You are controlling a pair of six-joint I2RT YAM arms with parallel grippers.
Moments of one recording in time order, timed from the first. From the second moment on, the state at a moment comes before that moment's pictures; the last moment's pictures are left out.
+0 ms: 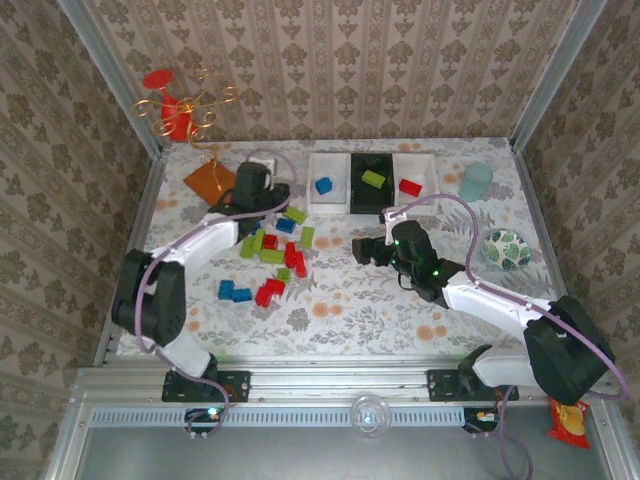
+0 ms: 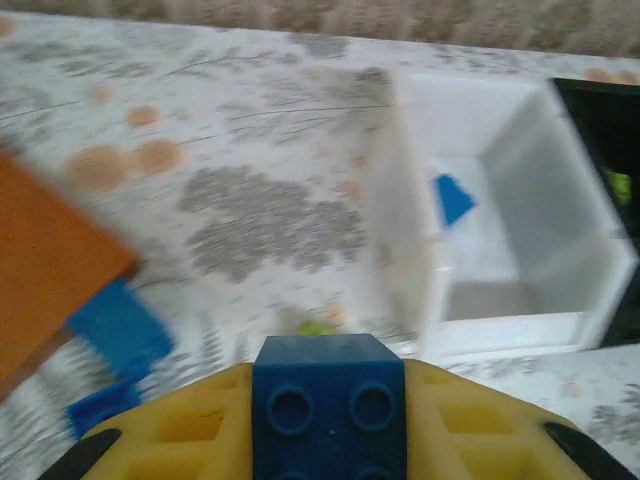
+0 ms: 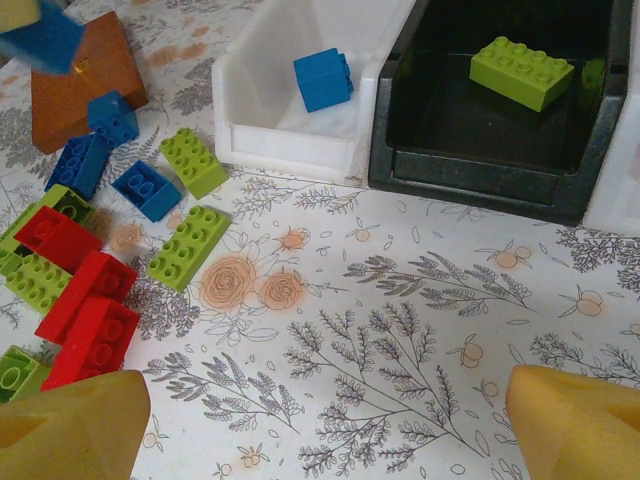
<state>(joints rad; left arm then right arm) -0.44 1.66 1.13 -0.06 -0.02 -0.28 0.58 1.28 0.63 0.14 0.13 0.31</state>
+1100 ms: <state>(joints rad) -0.51 1.74 1.24 -0.18 0.02 -0.20 0.58 1.28 0.63 0.13 0.15 0.29</state>
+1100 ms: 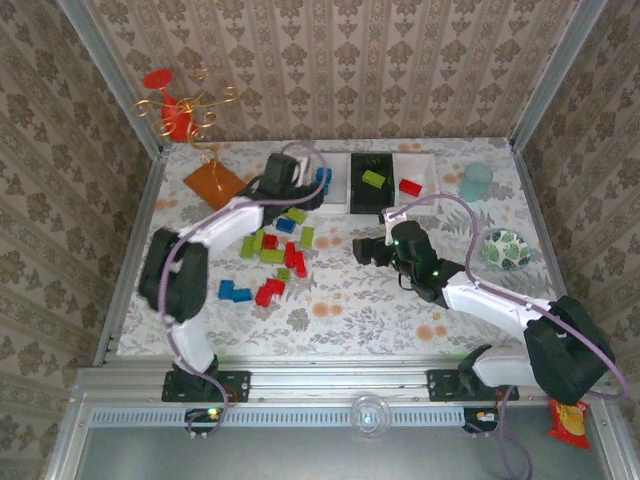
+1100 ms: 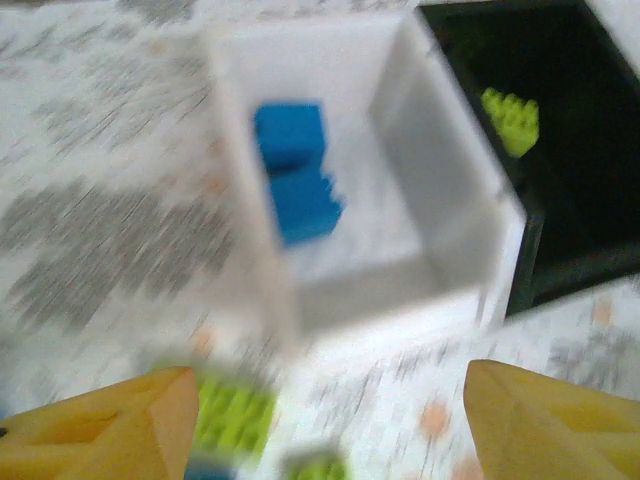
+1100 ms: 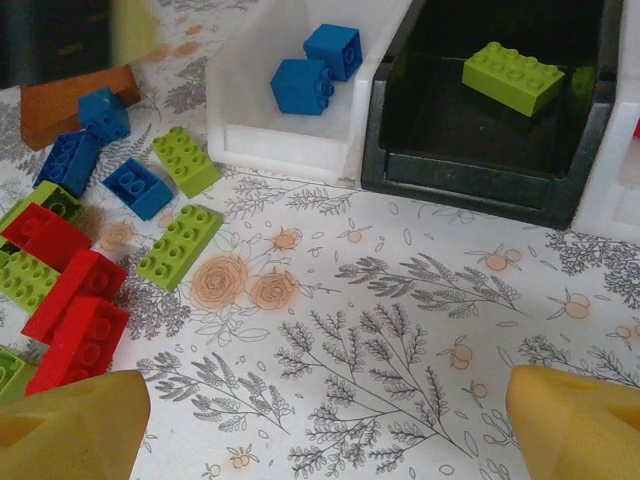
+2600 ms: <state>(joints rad) -0.45 1.69 1.00 -0.35 -0.06 -0.16 0.66 1.31 0.66 0.12 0.16 0.24</state>
